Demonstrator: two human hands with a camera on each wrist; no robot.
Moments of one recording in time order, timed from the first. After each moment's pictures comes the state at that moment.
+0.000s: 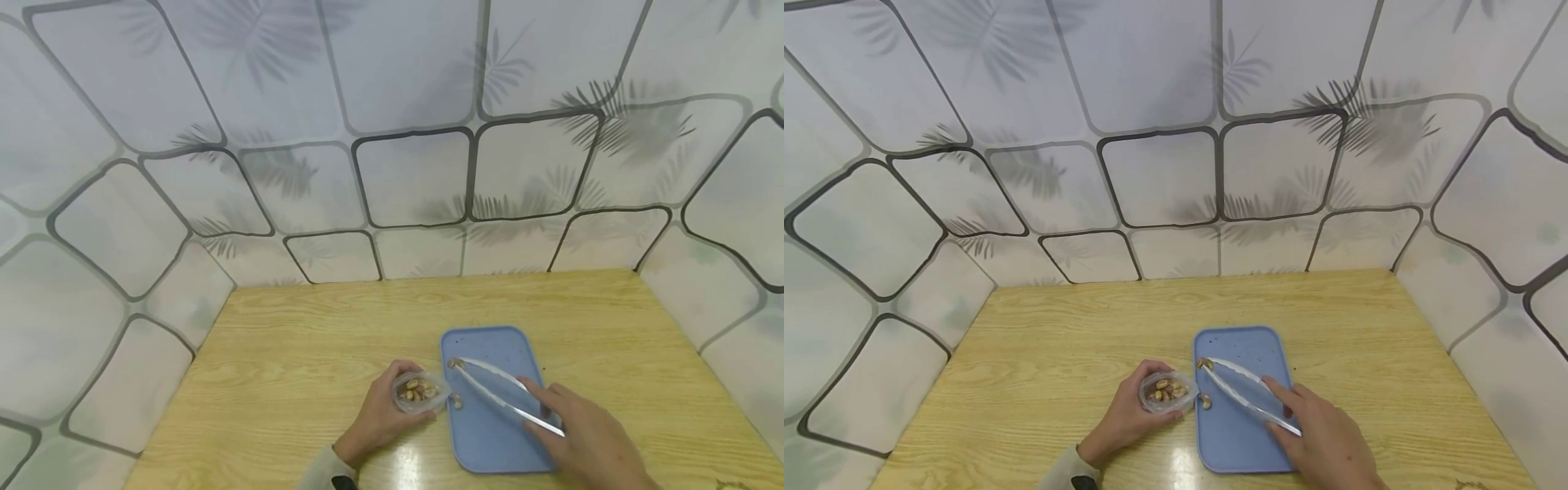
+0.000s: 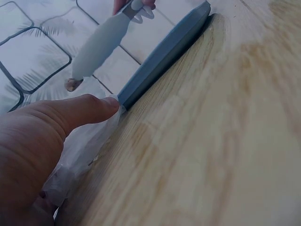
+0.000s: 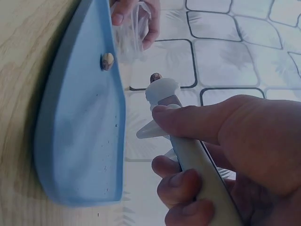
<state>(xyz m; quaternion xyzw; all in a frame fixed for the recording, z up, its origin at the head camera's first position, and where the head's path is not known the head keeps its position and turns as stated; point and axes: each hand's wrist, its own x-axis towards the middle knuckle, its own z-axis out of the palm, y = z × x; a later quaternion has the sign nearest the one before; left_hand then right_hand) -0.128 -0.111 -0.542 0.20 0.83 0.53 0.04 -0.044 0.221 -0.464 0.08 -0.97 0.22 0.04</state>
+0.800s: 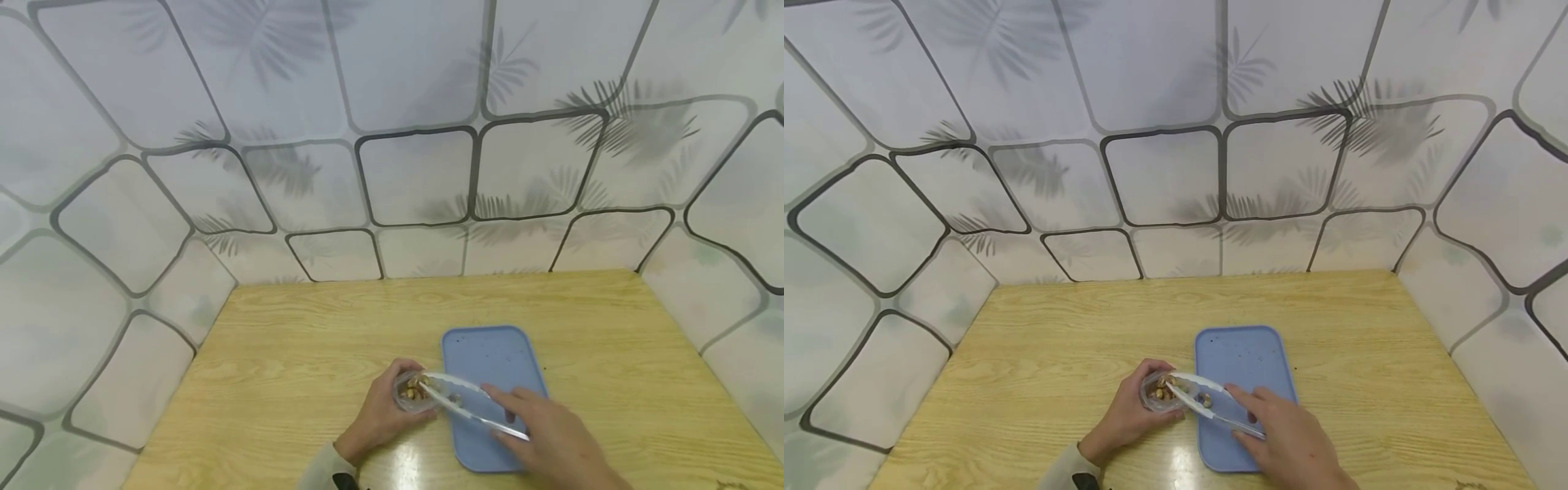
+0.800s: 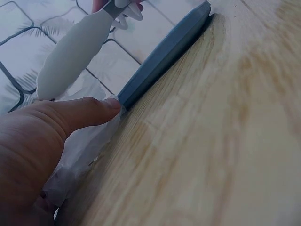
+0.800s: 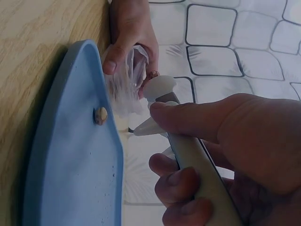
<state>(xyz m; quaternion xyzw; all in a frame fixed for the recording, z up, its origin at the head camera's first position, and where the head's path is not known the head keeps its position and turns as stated) -0.130 -0.112 -0.544 0.22 0.82 0.52 0.03 -0.049 0.184 -0.462 0.18 -0.96 0.23 0.03</state>
